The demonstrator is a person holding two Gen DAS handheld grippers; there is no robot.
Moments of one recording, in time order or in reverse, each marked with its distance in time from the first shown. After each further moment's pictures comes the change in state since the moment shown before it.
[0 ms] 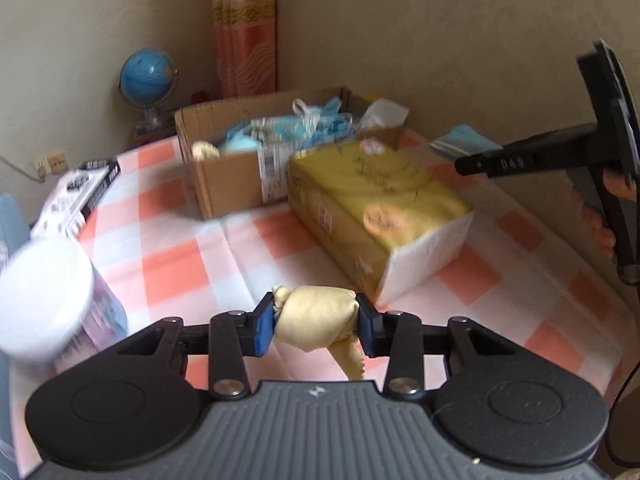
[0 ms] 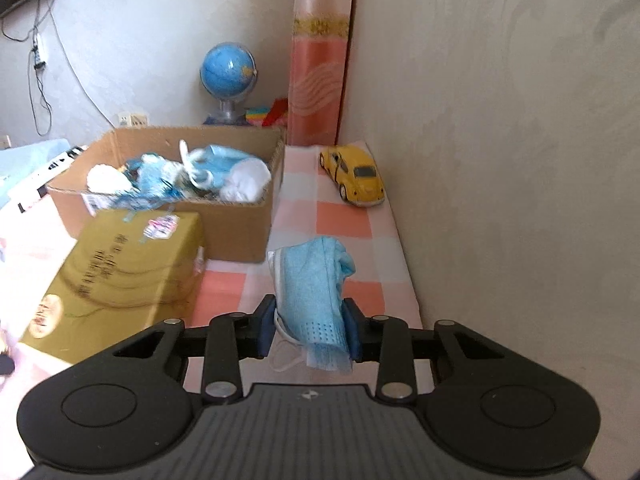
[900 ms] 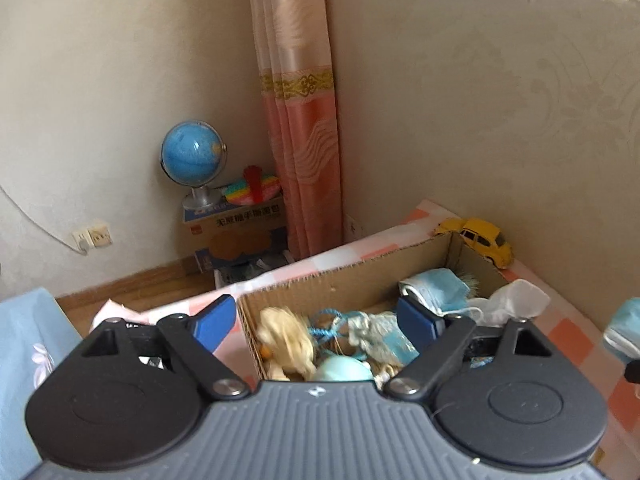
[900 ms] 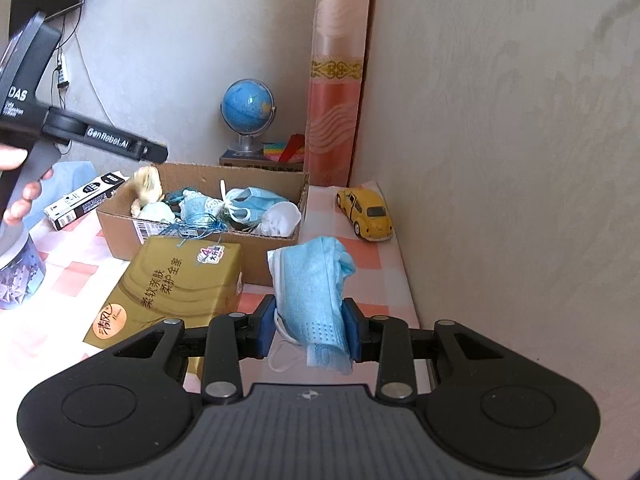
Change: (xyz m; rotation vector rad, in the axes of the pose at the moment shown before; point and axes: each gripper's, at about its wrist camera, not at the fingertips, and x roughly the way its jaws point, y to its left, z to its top) left arm 0.070 0.050 0.143 -0.013 -0.153 0.170; right arm -0.050 0.011 0.000 -0.026 -0.092 0.032
